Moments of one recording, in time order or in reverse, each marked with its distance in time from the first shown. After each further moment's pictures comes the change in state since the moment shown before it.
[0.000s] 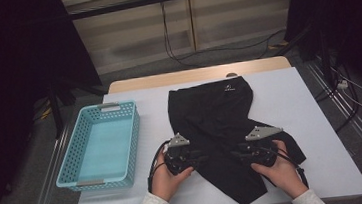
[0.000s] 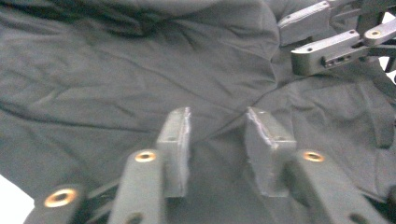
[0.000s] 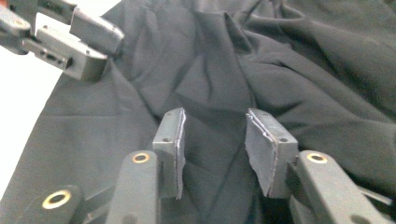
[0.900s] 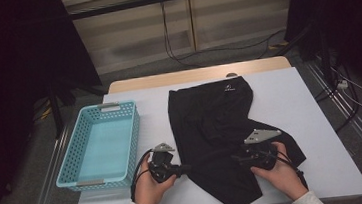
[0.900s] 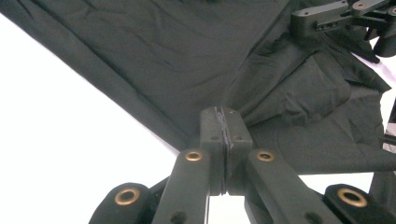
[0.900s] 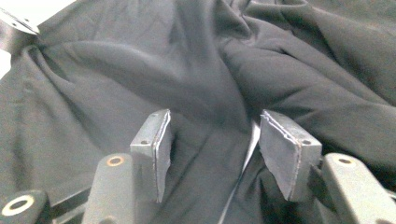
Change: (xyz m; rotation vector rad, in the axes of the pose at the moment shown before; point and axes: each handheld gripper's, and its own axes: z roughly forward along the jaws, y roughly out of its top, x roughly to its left) left arm 0.004 -0.019 -0.047 0.119 0.002 -0.119; right arm 0.006 -0.005 0.001 0.025 -0.043 -0.038
